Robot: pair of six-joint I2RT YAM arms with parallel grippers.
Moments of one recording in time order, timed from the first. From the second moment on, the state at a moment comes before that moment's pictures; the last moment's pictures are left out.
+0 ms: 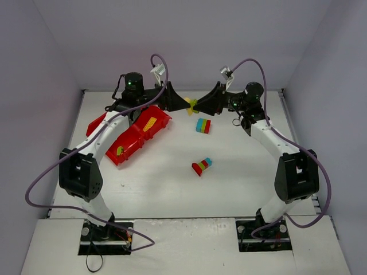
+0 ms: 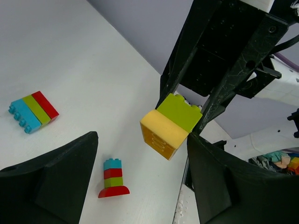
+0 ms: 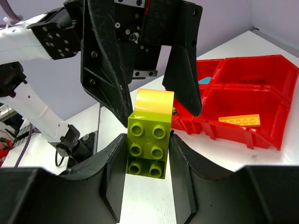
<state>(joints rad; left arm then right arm) -0.36 1.71 1.54 -0.02 0.90 -0.54 0.24 1.63 1.20 0.60 -1.14 0.61</state>
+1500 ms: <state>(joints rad) -0.35 1.72 1.41 0.23 1.10 -0.62 0.22 1.69 1.16 0.77 -1.26 0.74</state>
